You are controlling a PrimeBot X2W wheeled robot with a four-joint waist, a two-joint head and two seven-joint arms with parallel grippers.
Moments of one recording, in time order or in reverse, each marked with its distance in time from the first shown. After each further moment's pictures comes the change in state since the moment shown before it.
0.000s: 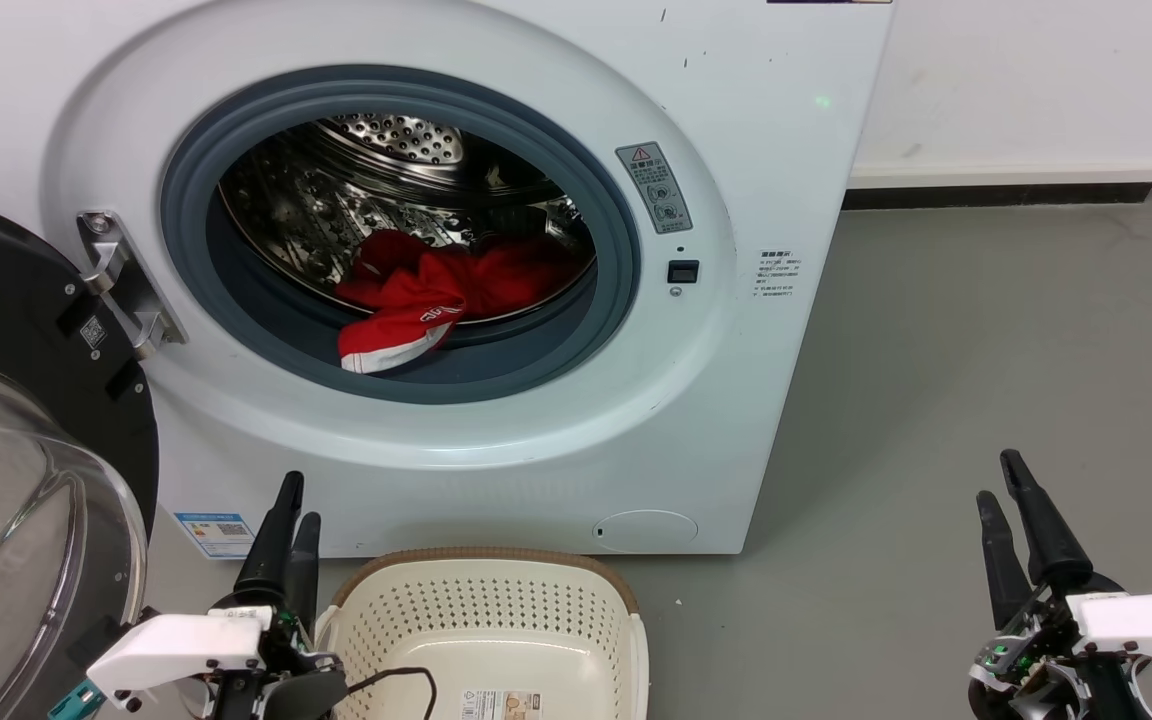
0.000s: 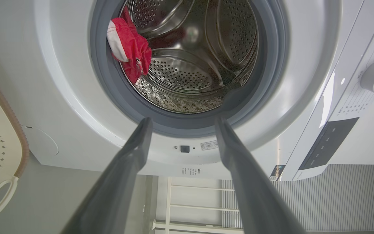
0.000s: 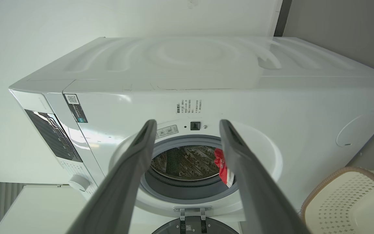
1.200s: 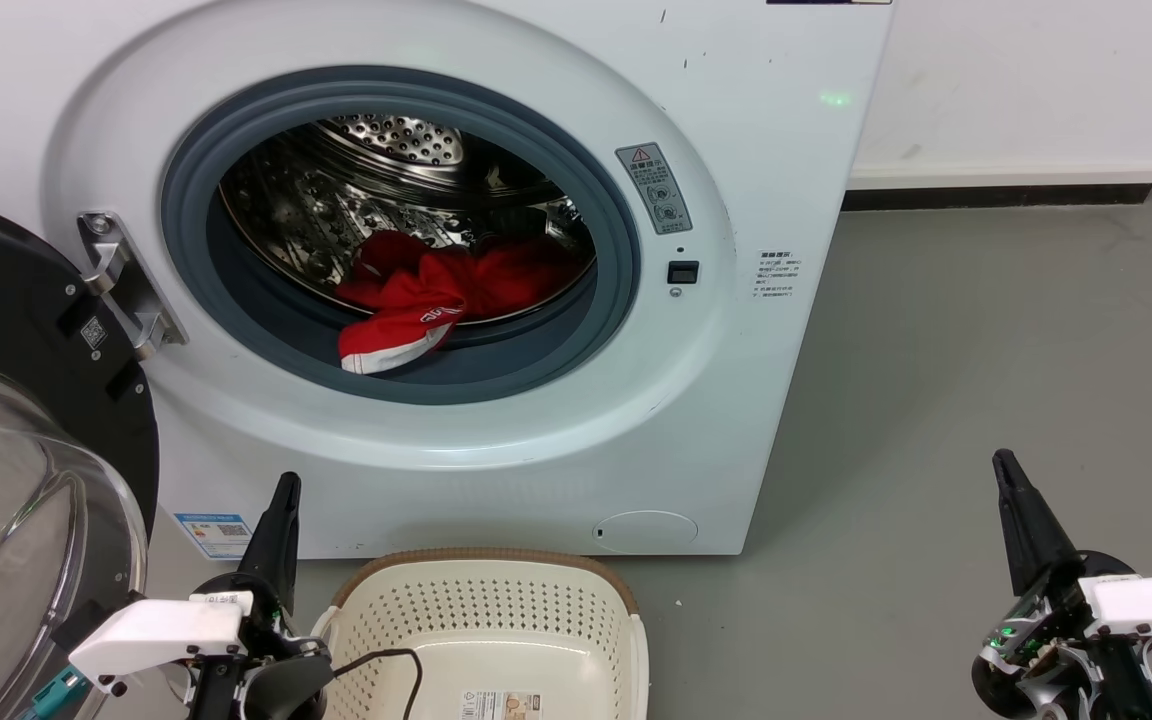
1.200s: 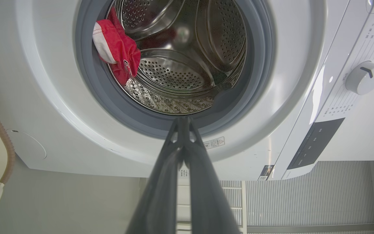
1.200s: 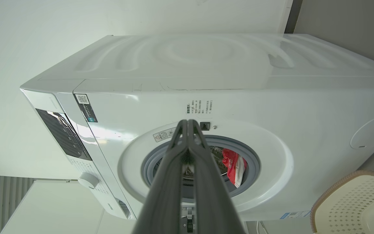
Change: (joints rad) left arm -0.023 0.002 0.031 -0.011 -0.007 0.000 0.035; right arm -0.028 -0.002 -0.018 -0.001 0.009 0.000 0.033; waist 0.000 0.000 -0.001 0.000
